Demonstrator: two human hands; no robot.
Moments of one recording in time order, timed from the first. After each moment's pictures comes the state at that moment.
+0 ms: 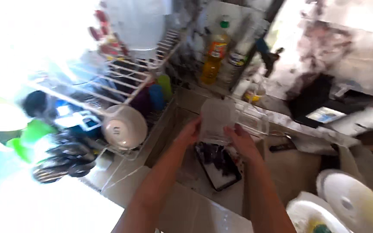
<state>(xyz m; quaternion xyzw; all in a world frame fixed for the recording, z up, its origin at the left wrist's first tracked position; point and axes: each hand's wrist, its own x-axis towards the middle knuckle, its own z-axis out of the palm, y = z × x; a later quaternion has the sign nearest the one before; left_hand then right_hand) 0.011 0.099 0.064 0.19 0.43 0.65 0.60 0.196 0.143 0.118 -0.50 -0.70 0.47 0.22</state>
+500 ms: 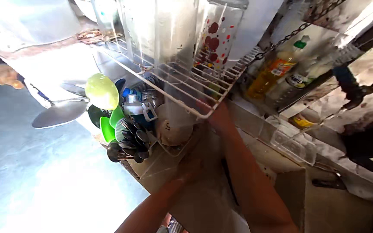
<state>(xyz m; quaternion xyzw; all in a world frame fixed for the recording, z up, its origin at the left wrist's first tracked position) -0.037 -0.062 0.018 0.47 0.76 0.21 0.40 -0.026 0.056 0.165 -0.26 -0.81 0.48 0.21</state>
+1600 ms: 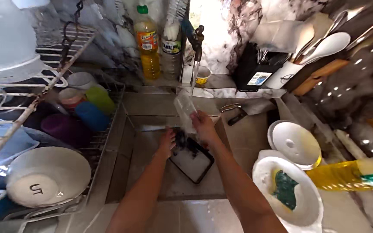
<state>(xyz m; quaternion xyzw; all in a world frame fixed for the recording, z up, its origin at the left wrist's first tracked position) 0.070 0.135 0.016 0.18 0.60 0.50 0.59 0.218 0.190 0.072 -0.52 -0.70 0.39 0.28</state>
